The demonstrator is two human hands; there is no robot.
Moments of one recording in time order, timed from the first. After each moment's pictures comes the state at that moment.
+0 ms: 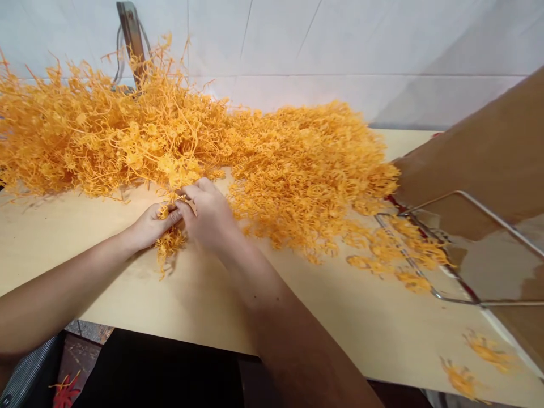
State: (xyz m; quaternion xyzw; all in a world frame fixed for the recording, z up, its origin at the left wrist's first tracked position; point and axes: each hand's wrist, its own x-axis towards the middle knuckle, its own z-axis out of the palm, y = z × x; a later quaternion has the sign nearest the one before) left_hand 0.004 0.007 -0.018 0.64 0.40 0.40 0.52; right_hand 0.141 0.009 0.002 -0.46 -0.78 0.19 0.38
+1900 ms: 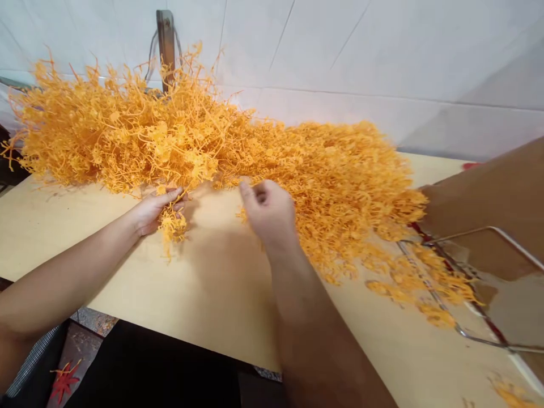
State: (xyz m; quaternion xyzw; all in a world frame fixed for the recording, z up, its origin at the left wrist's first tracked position) left_hand -0.023 0.026 -0.010 0.36 0.41 0.46 0.70; right_hand 0.172 0.016 0.010 -0.62 -0.61 0.21 0.44
